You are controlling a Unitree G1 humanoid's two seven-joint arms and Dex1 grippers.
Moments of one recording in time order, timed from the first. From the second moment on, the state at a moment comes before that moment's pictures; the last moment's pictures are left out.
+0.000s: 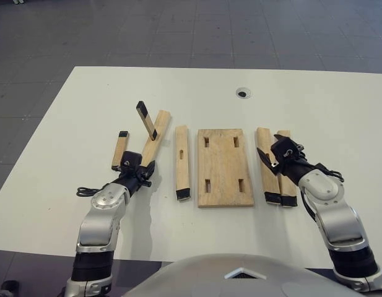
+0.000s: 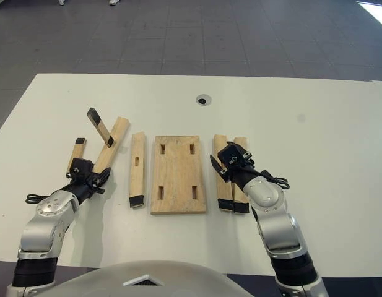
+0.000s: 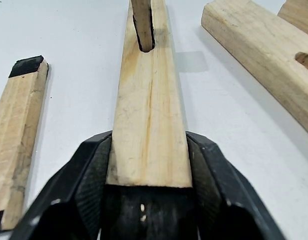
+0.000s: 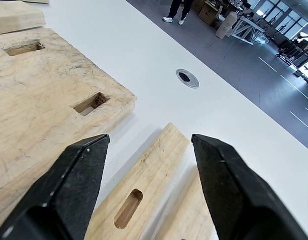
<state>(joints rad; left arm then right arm) 0.19 0.36 0.07 -0.28 -0.14 0.59 -0.27 0.07 -0.43 0.17 -0.50 -0.11 0.57 0.37</state>
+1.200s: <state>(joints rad) -0.28 0.36 0.05 -0.28 -1.09 1.12 -0.84 -0.22 -0.35 -0.29 -0.27 1.59 1.16 0.43</state>
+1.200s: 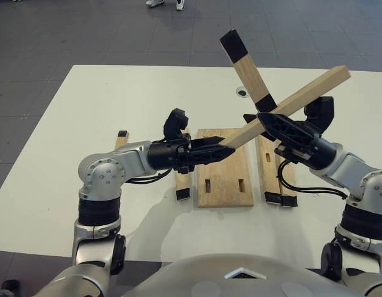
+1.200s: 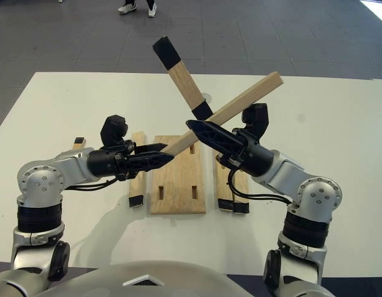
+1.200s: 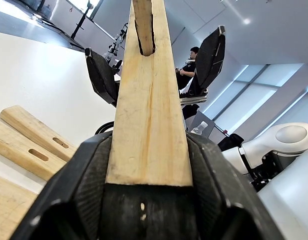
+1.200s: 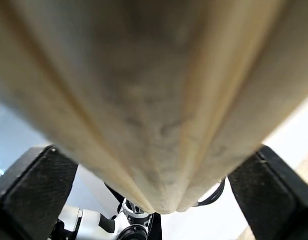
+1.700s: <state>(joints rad) -0.28 0.38 0.05 -0.27 -1.10 1.13 -0.84 -0.19 -0.43 -0.24 -0.28 1.55 1.09 0.48</state>
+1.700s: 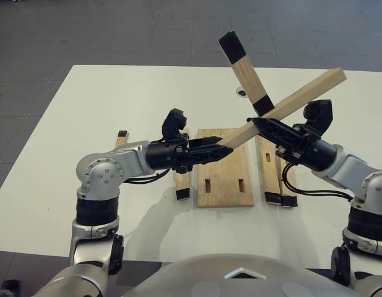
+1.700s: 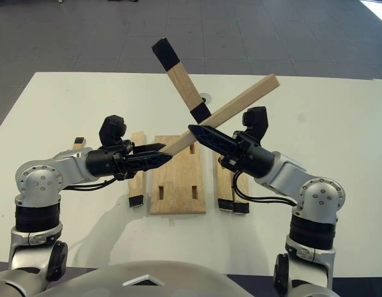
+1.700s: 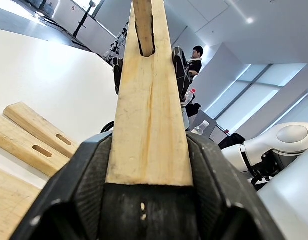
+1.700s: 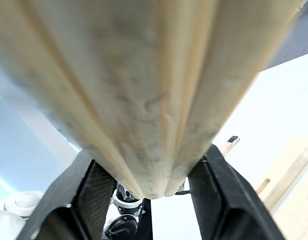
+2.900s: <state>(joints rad) -0.38 0.49 0.13 -0.16 -0.92 0.88 -0.82 -0.15 -0.57 -0.19 -0.27 1.47 1.04 0.51</state>
